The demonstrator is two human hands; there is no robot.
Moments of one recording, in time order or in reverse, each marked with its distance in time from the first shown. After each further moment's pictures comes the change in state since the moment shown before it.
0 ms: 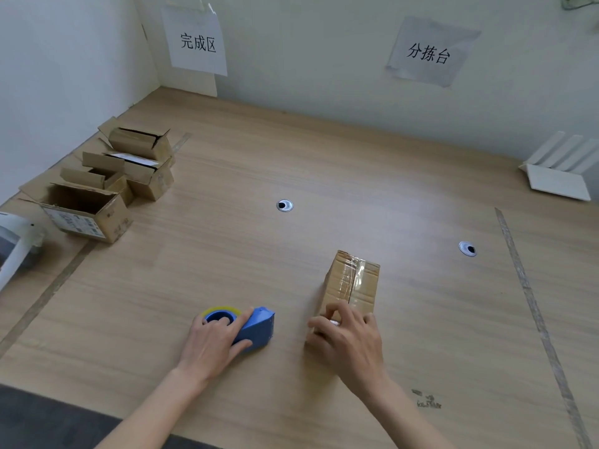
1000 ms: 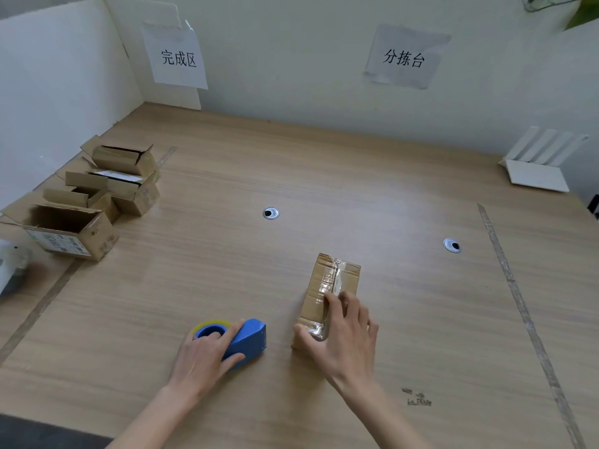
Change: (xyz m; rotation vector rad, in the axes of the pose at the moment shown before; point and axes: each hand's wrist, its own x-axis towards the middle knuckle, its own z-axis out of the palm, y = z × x) left_hand -0.004 0.012 -0.002 -0.020 0.036 -0.009; right_hand 0.012 -0.011 -0.029 0.099 -0.268 0.540
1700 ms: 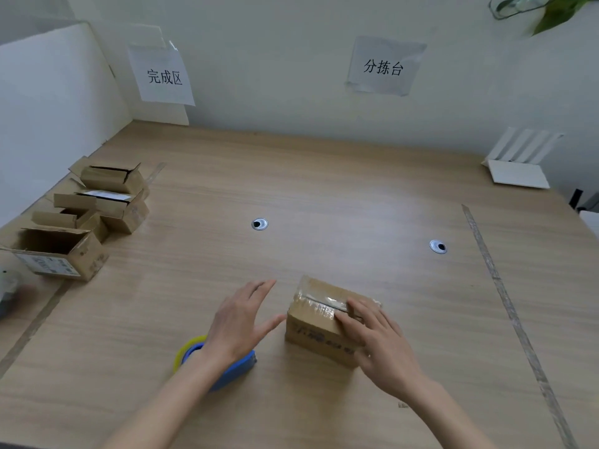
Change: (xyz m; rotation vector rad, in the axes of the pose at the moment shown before) left_hand 0.078 0.058 -0.038 -0.347 0.048 0.046; right_hand 0.011 0.092 -0.053 -0.091 -0.261 -0.298
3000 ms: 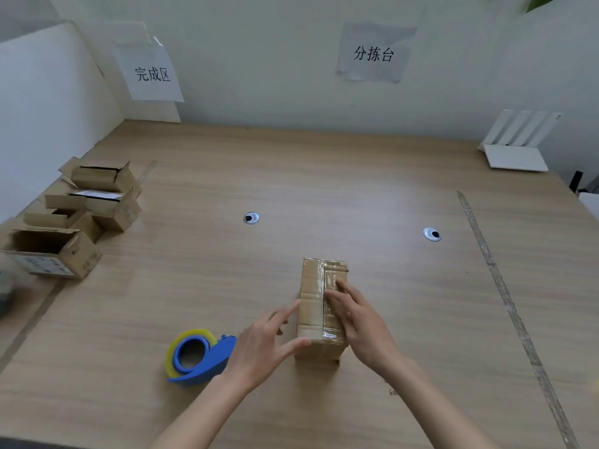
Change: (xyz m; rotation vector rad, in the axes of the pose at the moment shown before) left_hand -0.031 0.050 0.050 -0.262 -0.141 -0.046; right_hand 0.018 0.010 0.014 0.470 0.145 0.048
